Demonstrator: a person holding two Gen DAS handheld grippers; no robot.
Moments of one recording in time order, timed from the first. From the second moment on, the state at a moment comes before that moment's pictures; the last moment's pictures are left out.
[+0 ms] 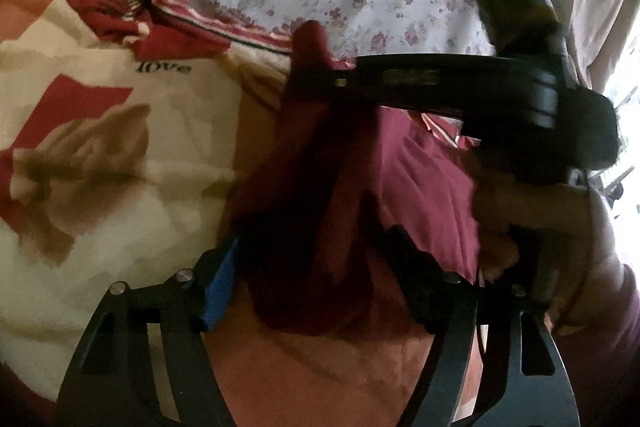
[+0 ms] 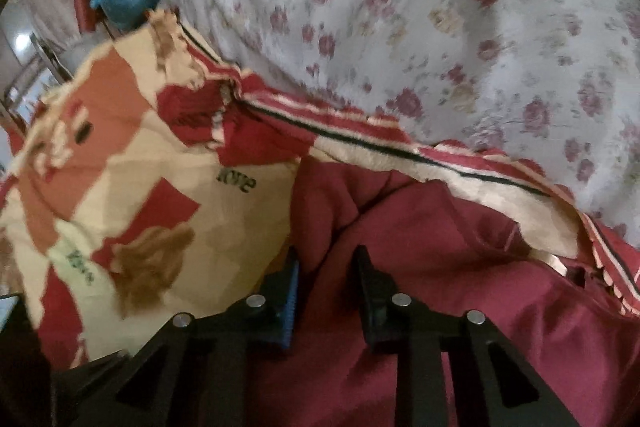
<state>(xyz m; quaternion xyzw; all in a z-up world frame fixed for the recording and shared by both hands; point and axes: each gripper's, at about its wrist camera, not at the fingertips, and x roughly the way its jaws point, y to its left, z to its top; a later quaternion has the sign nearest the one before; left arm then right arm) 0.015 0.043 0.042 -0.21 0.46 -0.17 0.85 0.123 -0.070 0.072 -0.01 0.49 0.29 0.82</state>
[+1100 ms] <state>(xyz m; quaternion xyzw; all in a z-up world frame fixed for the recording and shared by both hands) 0.018 0.040 0.045 -0.25 0.44 -0.22 0.83 0.160 -0.081 0.074 0.05 0.56 0.24 0.79</state>
